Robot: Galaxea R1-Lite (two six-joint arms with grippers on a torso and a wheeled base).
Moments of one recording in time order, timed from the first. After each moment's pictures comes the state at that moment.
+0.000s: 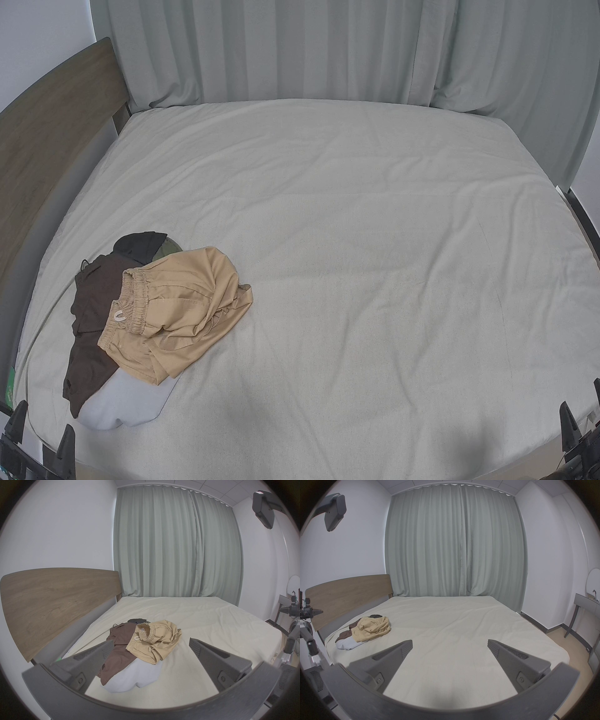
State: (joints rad) left arm 0.00 0.02 -0.02 0.00 0.00 0.00; right arm 0.00 0.02 -0.02 0.00 0.01 0.00
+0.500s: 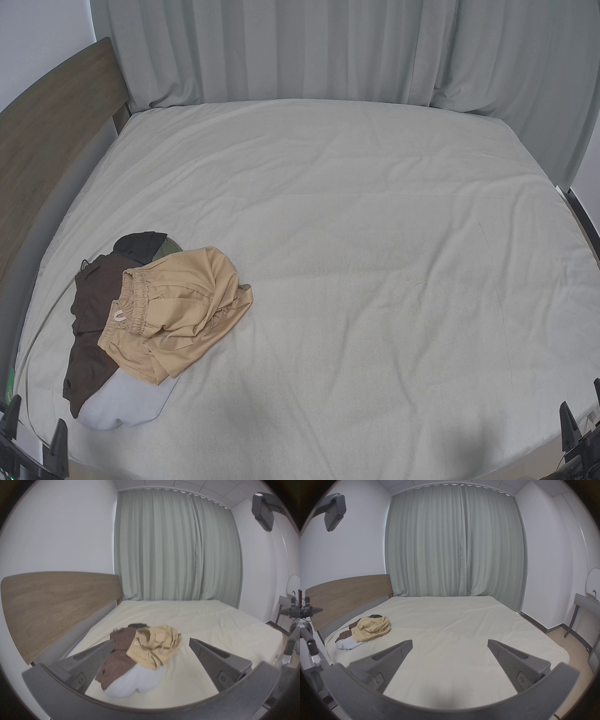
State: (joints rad) left arm 0.01 0.02 -0.02 -0.03 0.00 0.00; right arm 0.00 0.02 -0.02 0.00 0.01 0.00
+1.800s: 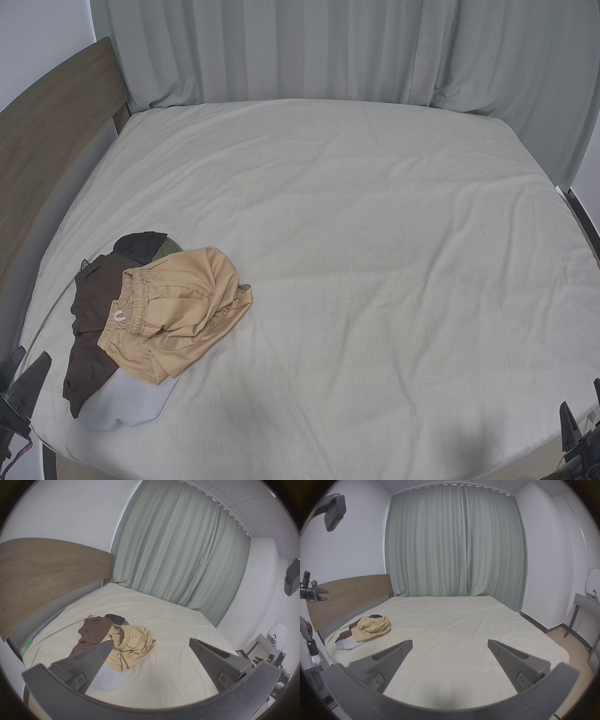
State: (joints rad) left arm -0.08 0.47 -0.29 -0.11 -0.09 -0.31; right arm 0.00 0.02 -0.02 0.00 0.01 0.00
